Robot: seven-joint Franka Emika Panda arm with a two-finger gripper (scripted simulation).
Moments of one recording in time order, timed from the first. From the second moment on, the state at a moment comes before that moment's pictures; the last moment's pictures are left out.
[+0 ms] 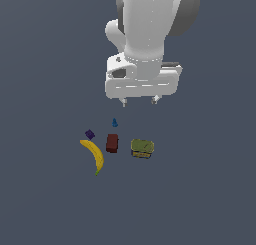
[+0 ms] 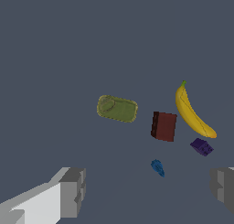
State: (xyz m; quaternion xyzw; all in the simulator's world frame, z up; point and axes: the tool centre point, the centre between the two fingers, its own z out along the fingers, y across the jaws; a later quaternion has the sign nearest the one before) arm 0.006 0.038 0.309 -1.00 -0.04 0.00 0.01
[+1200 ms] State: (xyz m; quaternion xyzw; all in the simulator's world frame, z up) arm -0.024 -0.011 0.212 -0.98 0.21 0.00 0.01
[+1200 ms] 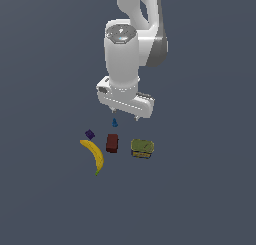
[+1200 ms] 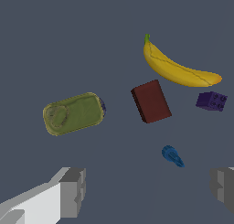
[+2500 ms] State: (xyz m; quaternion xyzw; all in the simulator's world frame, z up) arm -0.111 -0.070 0.100 -0.83 0.55 0.00 0.00
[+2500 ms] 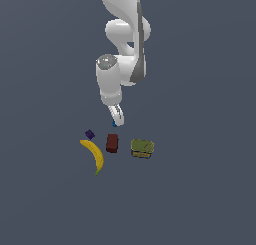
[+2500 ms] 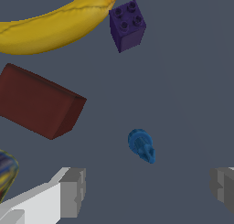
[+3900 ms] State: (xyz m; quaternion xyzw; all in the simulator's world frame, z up) arm -0.121 -0.074 0.045 -0.82 0.58 0.00 0.00
